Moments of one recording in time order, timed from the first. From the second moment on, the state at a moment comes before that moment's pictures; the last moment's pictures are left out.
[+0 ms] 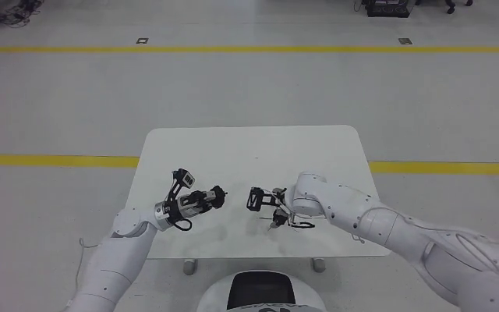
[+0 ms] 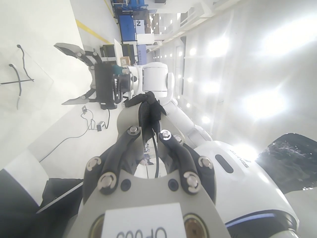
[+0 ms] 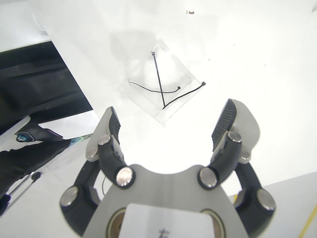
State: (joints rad) left arm 1.45 -1.12 -1.31 -1.28 -0.65 -0.34 -1.21; right arm -0.71 -1.12 0.17 -1.37 -0.85 -0.34 0.91
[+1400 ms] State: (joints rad) left arm 1.45 -1.12 -1.31 -1.28 -0.65 -0.34 -1.21; right arm -0.74 -1.14 0.17 -1.29 -0.88 -0.34 0.79
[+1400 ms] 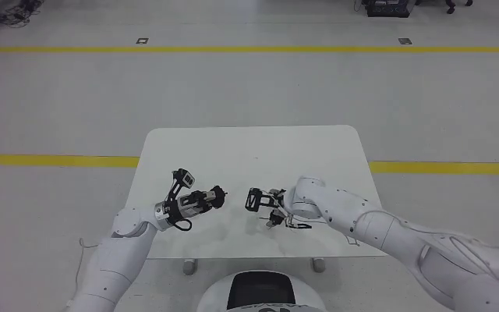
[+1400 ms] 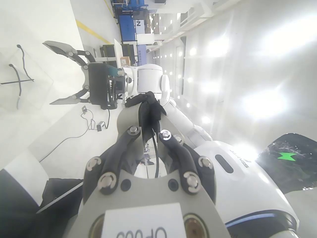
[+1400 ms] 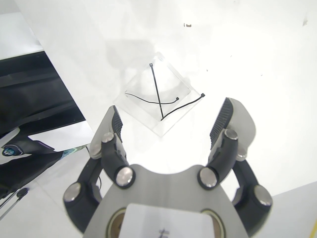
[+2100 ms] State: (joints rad) left arm 1.45 -1.12 -1.31 -1.28 -0.65 -0.34 -1.21; right arm -0.77 -1.23 0.17 -1.14 -0.89 -0.34 0.76
